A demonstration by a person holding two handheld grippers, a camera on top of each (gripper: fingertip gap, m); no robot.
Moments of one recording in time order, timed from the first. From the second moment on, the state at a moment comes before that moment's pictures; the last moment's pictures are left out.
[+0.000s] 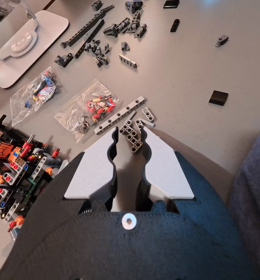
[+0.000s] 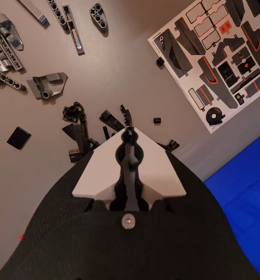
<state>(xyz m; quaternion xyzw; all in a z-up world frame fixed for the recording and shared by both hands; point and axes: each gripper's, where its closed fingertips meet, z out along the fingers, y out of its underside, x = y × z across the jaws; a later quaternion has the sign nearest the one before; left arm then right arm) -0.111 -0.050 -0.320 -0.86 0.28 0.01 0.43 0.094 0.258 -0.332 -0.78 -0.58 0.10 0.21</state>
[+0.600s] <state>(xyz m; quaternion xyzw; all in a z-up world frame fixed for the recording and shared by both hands) -0.109 -0.050 -0.315 -0.85 0.28 -0.02 0.45 0.098 0.239 -0.334 -0.79 -0.57 0.12 0.18</state>
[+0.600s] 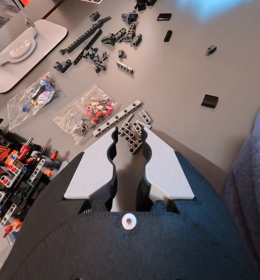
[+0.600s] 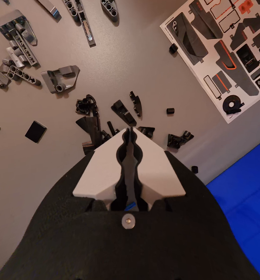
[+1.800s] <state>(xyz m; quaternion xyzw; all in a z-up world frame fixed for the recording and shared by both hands) -0.109 -0.049 -0.316 -0.85 0.28 -0.02 0.45 0.148 0.223 -0.300 -0.81 -0.51 0.13 0.25</state>
